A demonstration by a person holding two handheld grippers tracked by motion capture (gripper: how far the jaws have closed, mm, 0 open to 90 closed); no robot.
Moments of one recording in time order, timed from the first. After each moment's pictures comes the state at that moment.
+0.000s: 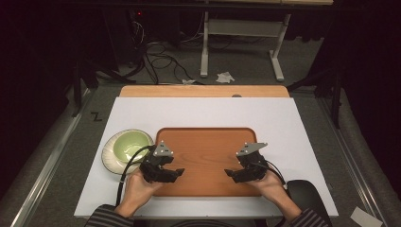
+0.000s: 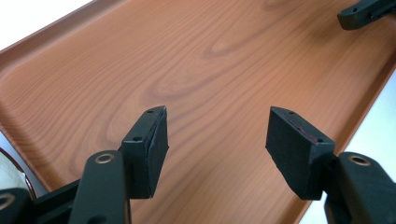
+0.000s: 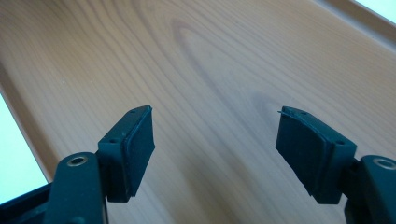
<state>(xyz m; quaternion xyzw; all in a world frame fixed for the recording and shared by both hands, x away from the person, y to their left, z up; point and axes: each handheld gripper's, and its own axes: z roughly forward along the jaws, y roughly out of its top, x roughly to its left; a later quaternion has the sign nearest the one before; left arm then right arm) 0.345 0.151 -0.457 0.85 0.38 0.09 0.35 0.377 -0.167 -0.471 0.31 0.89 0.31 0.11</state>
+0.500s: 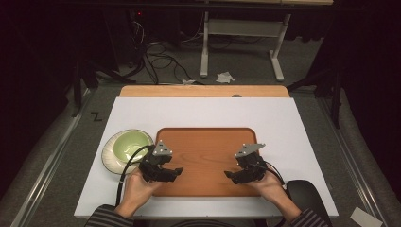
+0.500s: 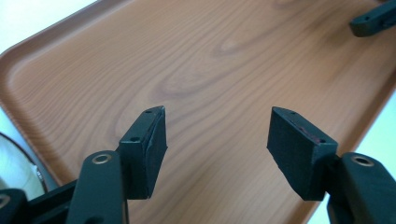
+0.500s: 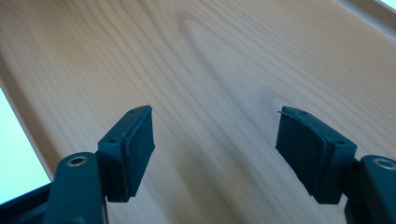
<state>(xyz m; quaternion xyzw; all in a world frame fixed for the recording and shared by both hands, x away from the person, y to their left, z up) 0.346 0.153 -0.458 0.85 0.39 0.10 0.35 0.376 -0.164 -0.473 0.31 0.90 0.30 0.10</state>
